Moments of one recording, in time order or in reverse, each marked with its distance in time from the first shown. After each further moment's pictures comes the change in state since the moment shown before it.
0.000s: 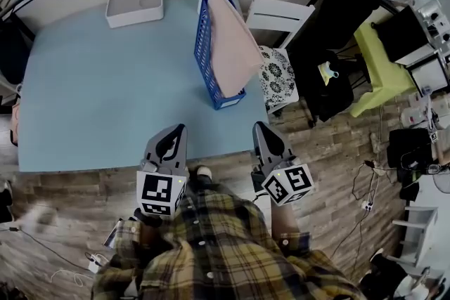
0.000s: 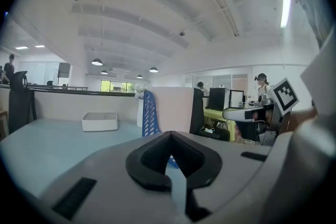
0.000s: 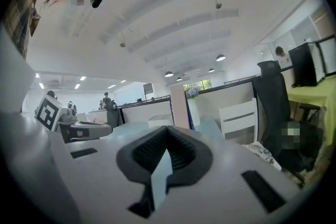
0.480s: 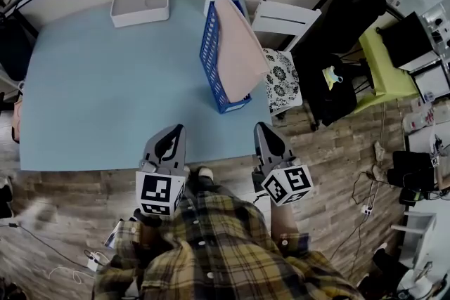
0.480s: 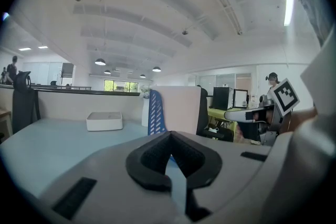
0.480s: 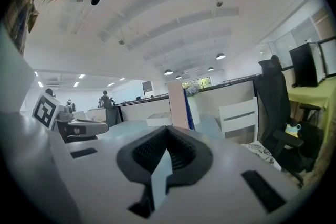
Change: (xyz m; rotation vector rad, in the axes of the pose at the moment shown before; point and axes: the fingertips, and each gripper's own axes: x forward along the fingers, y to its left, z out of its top) left arm 0.004 0.021 0.001 -0.007 0.006 0.034; right arm 0.020 -0.002 -0.004 -0.004 0.024 -0.012
